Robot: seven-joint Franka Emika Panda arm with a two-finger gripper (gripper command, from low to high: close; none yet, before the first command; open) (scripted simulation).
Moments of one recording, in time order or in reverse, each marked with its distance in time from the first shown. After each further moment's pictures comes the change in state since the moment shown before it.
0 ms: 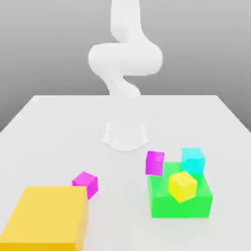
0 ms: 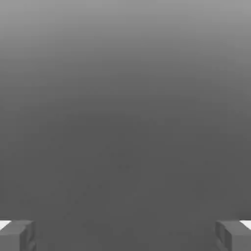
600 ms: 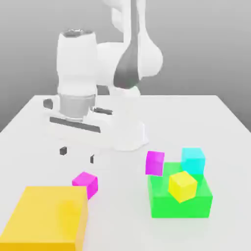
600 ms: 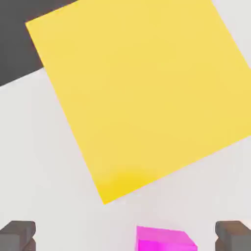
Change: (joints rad) arm -0.239 0.647 -0.112 -0.577 -0.035 0.536 0.147
